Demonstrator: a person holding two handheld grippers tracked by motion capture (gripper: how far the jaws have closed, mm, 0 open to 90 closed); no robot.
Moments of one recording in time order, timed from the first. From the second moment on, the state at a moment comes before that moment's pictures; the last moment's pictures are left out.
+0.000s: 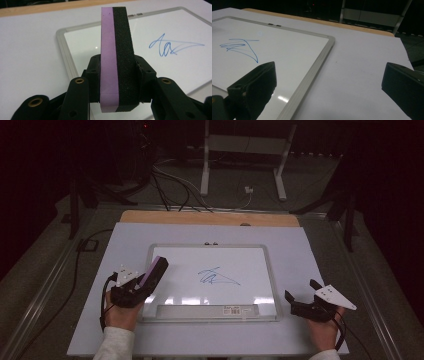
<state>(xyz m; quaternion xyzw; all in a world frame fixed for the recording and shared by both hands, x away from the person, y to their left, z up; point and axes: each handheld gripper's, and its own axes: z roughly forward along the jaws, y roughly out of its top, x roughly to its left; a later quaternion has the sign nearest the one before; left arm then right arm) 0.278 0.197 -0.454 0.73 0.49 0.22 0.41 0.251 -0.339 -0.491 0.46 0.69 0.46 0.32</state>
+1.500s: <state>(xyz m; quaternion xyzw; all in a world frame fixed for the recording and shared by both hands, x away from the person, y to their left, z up) 0.357 0.131 -0.489 0.78 0.46 0.20 0.37 0.252 -0.339 -0.492 0.46 0.69 0.46 0.32</state>
